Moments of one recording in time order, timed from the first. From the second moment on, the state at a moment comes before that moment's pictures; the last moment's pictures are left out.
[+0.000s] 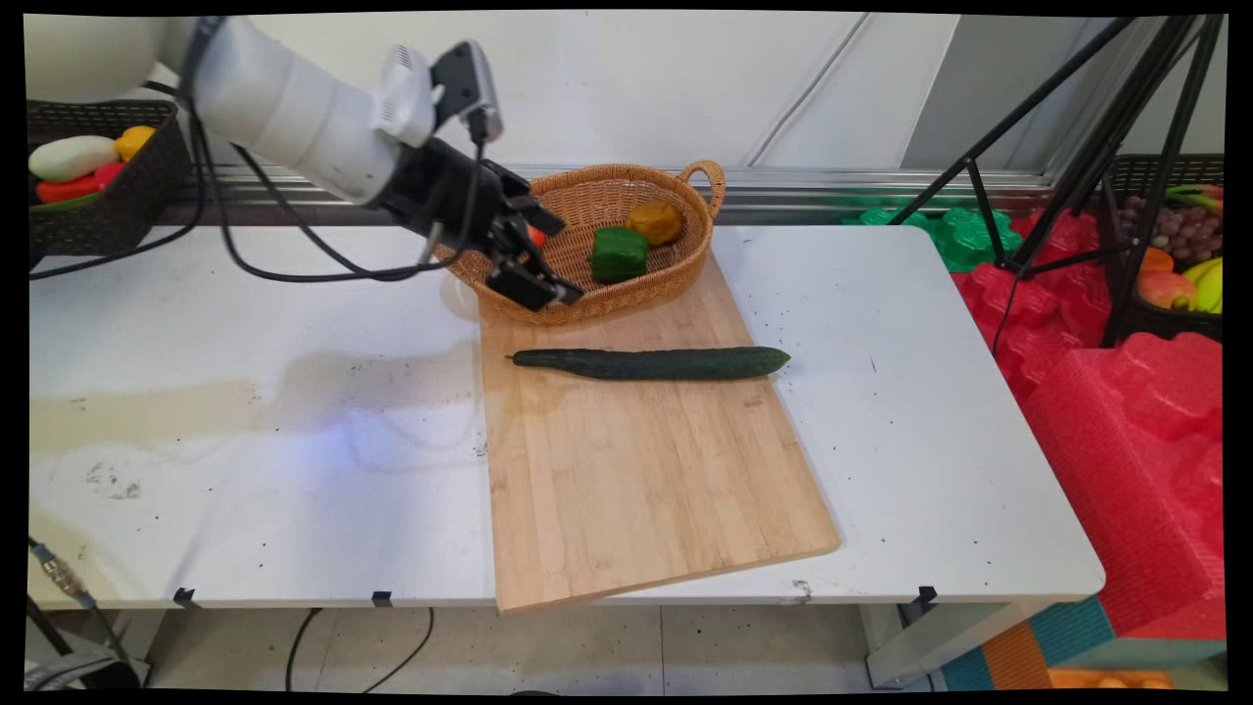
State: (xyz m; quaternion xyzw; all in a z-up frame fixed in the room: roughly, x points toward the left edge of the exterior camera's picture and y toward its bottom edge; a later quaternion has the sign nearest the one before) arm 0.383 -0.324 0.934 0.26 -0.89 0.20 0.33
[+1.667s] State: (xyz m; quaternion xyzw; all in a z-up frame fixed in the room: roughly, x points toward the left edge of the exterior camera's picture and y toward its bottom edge) arm 0.385 -0.369 1.012 0.37 -0.84 0.27 0.31
